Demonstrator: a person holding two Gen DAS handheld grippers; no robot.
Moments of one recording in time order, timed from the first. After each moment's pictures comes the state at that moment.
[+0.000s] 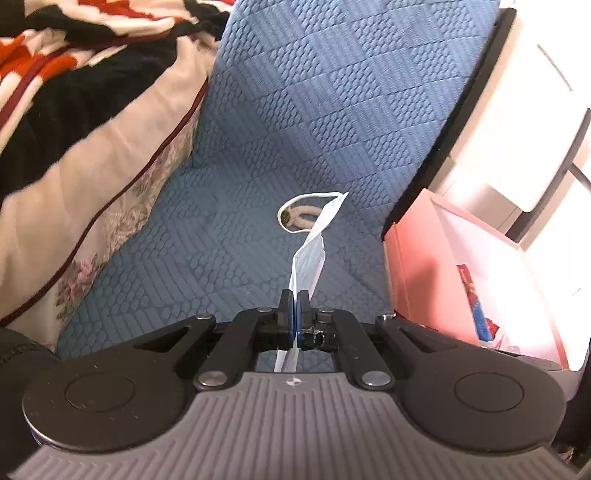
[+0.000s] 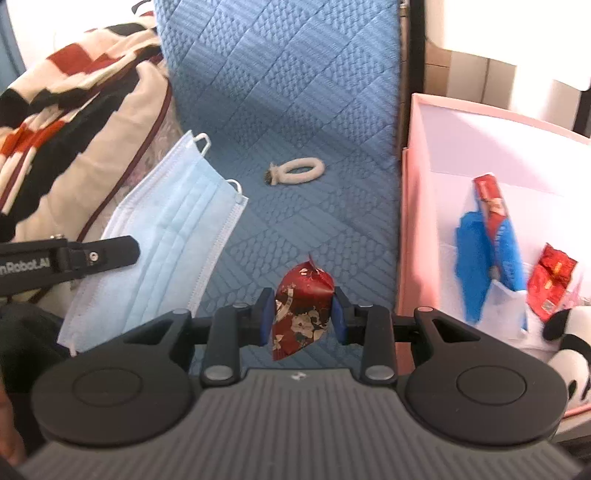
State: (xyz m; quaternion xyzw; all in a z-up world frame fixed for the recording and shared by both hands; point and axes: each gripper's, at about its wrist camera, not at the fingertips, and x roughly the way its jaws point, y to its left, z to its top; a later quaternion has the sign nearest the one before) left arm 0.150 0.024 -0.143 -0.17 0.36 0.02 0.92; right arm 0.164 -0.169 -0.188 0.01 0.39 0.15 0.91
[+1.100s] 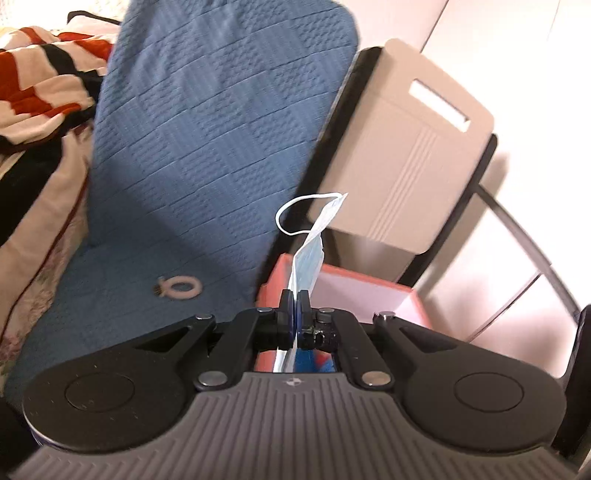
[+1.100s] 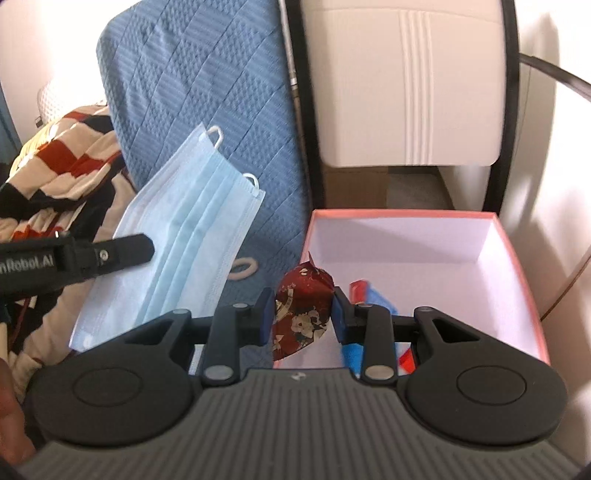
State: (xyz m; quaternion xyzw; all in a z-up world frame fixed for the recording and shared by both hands) left arm 0.175 -0.104 -0.014 -0.17 0.30 -0.06 0.93; right arm 0.155 -0.291 -0.064 0.05 0.33 0.12 0.94
